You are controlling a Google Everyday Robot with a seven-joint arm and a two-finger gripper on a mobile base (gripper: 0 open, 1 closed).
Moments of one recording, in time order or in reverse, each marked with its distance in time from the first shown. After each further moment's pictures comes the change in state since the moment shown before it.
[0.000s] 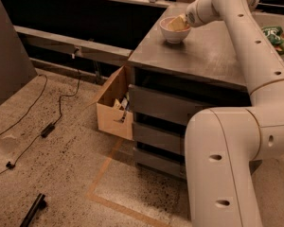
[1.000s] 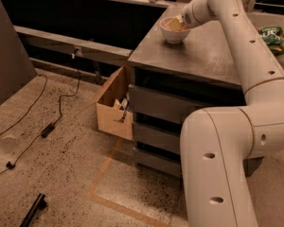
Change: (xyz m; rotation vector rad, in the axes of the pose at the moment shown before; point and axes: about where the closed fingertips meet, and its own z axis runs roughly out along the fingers) arm 0.005 0.011 0.010 -0.023 0.035 -0.037
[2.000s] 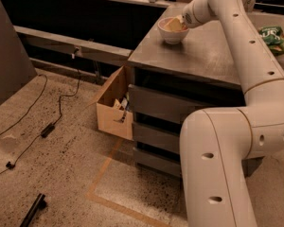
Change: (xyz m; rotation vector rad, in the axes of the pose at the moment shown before) arm -0.002 0.000 -0.002 -0.001 0.001 -0.001
